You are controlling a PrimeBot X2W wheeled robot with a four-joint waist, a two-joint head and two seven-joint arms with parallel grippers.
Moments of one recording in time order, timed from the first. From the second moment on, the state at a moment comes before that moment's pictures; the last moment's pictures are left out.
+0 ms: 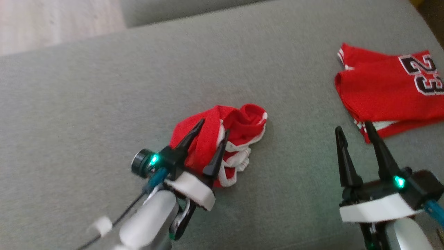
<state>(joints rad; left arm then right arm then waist) -0.48 0.12 -0.79 0.53 -0.50 -0.01 -0.25 0.02 -0.13 0.13 0.01 0.21 0.13 -0.25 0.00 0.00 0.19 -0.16</state>
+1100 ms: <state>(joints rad) 0.27 0.13 -0.35 0.07 -0.16 0.16 -0.25 0.28 -0.04 0.05 0.12 0.18 0.13 -0.25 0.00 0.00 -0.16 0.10</state>
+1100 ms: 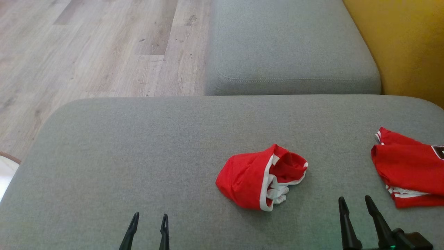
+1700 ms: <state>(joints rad) 0.27 0.10 -0.30 0.09 -0.12 0.12 -0.25 0.28 -0.04 0.06 0.13 0.18 0.13 -0.25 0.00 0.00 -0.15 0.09</state>
